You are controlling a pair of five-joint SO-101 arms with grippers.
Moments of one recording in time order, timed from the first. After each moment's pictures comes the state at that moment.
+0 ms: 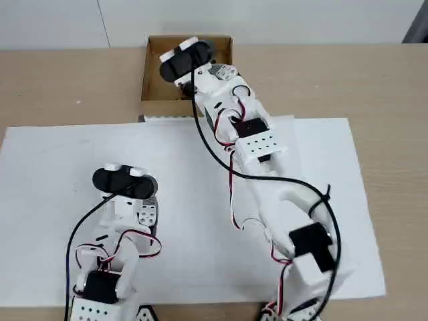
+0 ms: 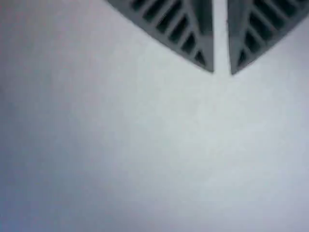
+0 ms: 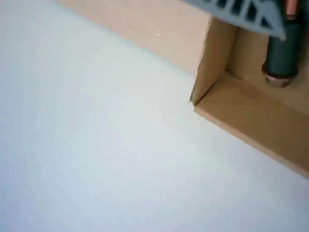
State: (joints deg) left arm 6.2 -103.5 96.6 50.5 2.4; right arm -22.8 7.9 7.8 11.7 27.6
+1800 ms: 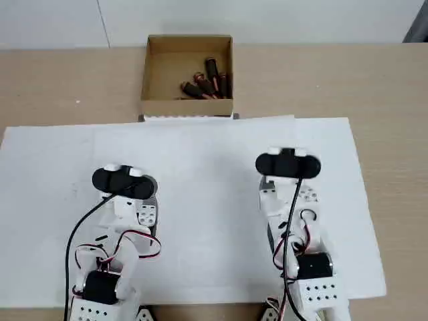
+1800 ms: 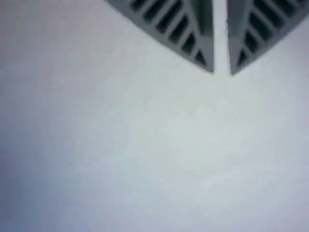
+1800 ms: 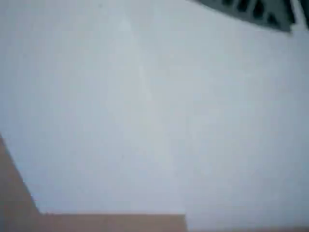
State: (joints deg) left arm 6.2 -103.5 96.6 50.5 2.4; right arm -9.3 -79.3 89.5 26.3 2.8
